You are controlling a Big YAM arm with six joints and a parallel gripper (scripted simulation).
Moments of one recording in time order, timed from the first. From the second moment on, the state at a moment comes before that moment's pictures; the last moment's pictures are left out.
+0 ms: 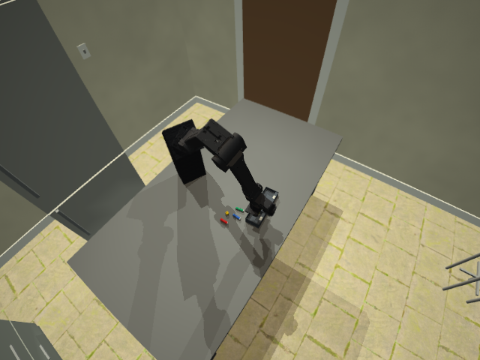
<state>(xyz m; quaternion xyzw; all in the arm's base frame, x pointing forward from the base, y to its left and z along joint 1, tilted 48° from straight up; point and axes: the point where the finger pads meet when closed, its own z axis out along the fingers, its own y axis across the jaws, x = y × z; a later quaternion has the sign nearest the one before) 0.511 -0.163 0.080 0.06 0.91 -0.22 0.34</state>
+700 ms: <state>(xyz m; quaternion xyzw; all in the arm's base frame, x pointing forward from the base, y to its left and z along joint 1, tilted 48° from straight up) 0.534 -0.179 0.065 0.07 0.91 -0.22 0.34</state>
